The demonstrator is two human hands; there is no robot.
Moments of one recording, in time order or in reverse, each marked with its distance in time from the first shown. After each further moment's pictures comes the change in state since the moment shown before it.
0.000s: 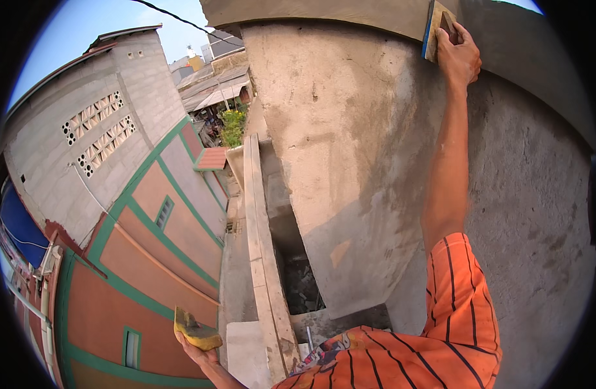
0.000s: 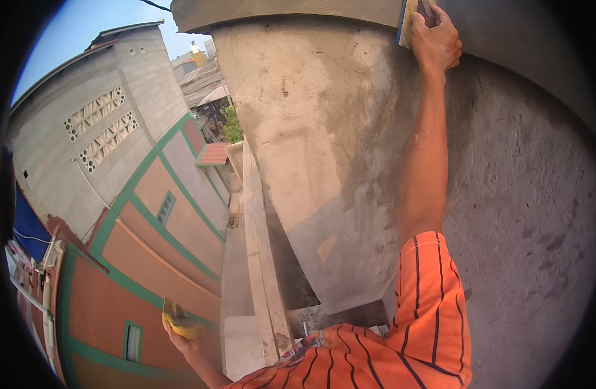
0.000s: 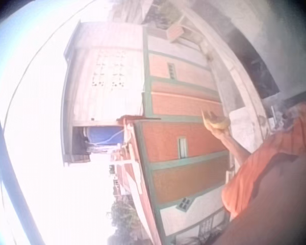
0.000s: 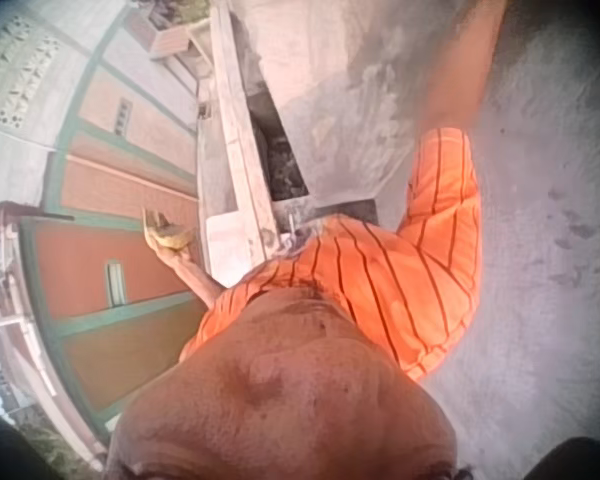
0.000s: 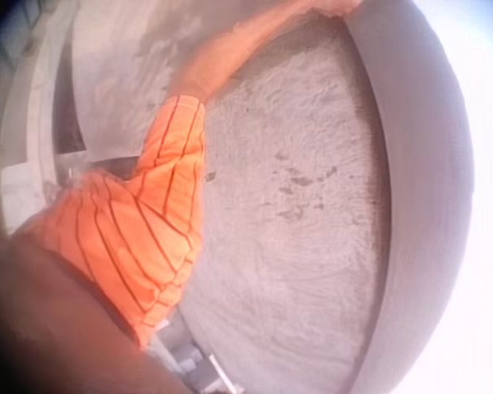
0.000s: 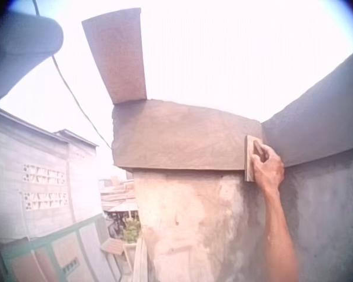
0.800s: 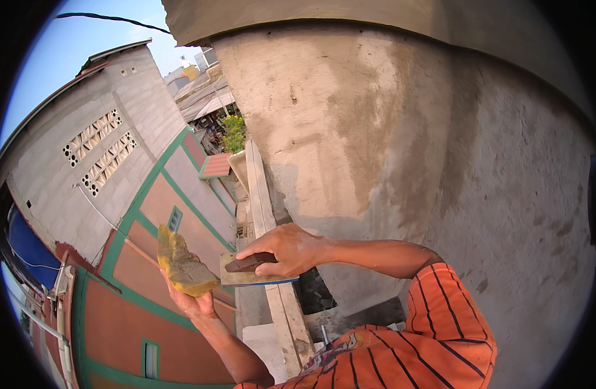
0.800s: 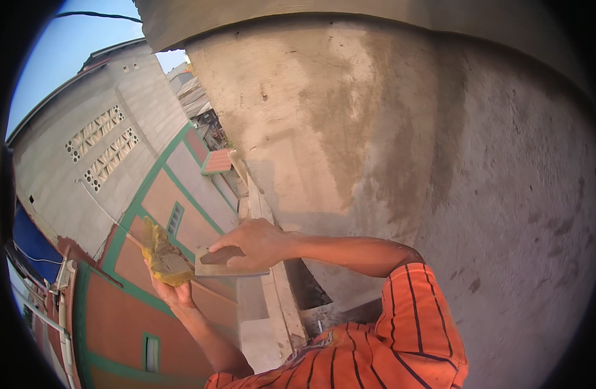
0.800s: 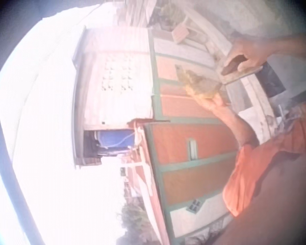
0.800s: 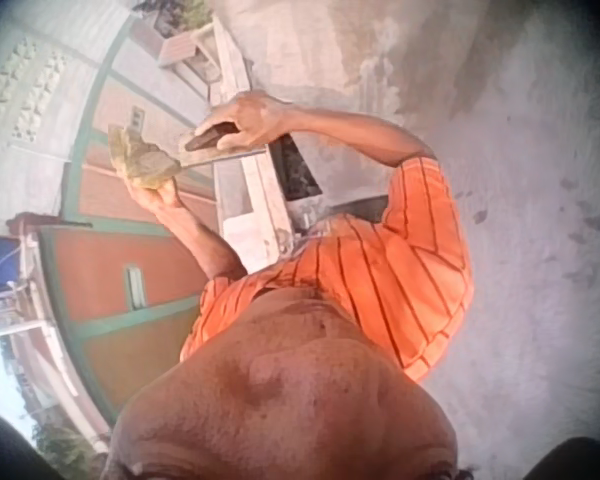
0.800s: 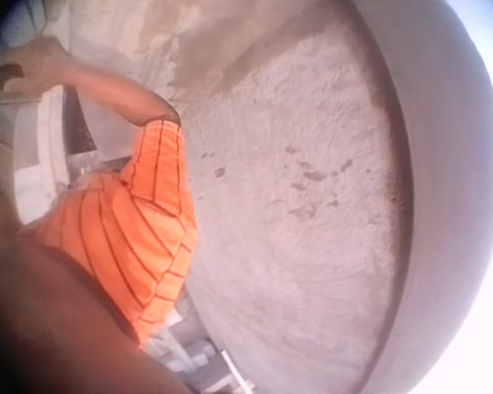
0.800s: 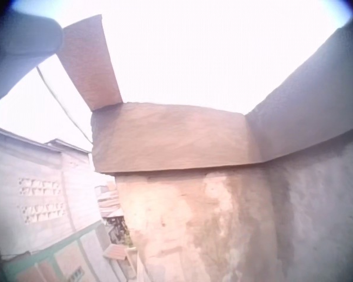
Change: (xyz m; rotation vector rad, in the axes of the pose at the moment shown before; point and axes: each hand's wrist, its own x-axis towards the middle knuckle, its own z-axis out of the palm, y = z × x) left_hand 0.035 0.025 0.204 -0.340 -0.614 -0.044; right_hand -0.327 -0.081 -0.088 0.963 -1.617 -0.461
